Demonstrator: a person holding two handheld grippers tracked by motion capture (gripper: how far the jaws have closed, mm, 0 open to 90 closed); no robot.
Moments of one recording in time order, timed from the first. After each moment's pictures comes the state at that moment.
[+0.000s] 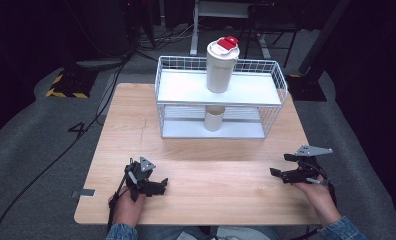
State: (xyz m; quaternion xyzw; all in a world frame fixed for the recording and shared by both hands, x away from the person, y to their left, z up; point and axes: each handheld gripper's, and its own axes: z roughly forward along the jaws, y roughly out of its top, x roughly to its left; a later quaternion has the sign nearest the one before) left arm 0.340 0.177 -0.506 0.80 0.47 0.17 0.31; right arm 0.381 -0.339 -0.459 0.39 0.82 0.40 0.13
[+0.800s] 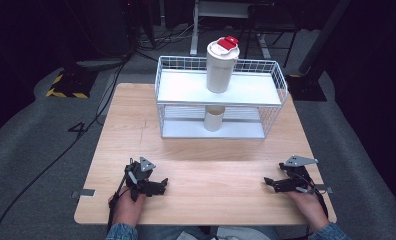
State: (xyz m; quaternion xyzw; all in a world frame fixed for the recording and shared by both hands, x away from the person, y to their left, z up) left arm 0.340 0.177 -0.506 0.80 0.48 0.17 0.31; right arm 0.373 -0.327 -0.503 0.39 0.84 0.35 0.15
